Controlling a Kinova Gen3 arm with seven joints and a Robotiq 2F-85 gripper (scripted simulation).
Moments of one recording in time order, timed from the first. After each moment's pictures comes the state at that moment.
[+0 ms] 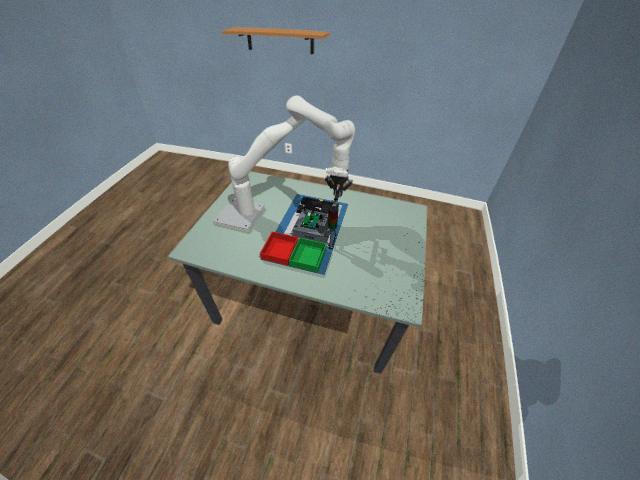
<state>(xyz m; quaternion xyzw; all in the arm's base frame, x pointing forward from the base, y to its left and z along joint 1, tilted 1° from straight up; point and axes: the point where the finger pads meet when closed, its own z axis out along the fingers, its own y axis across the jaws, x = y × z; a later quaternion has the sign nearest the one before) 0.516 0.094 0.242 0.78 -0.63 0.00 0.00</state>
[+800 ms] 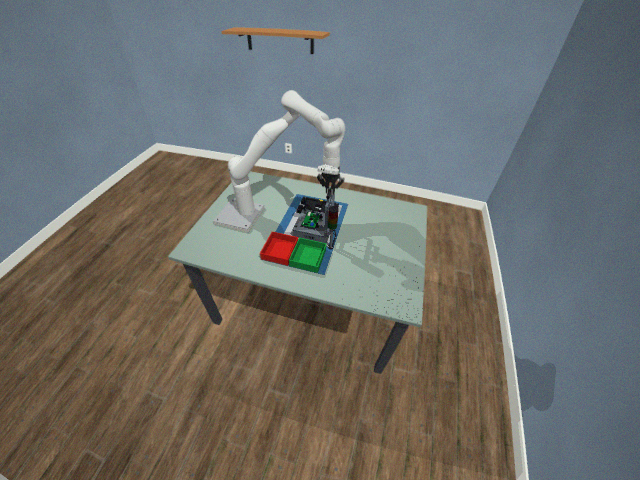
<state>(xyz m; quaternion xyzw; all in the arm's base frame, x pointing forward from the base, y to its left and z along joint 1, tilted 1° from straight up) 0.479 0.086 0.246 0.78 -0.63 0.00 0.00</state>
